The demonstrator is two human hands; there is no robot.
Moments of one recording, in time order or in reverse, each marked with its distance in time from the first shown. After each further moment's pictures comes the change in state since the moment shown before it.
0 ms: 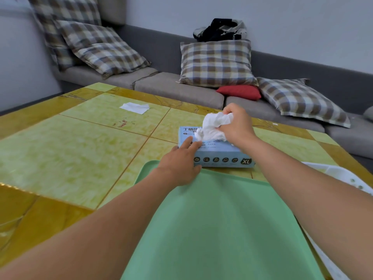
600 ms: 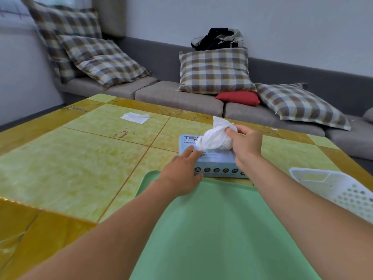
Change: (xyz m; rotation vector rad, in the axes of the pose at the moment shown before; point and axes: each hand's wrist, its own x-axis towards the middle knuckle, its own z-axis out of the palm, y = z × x) left_hand -0.004 0.002 -0.004 -0.083 0.007 -0.003; right_hand -0.014 0.011 0.008 0.615 0.237 0.419
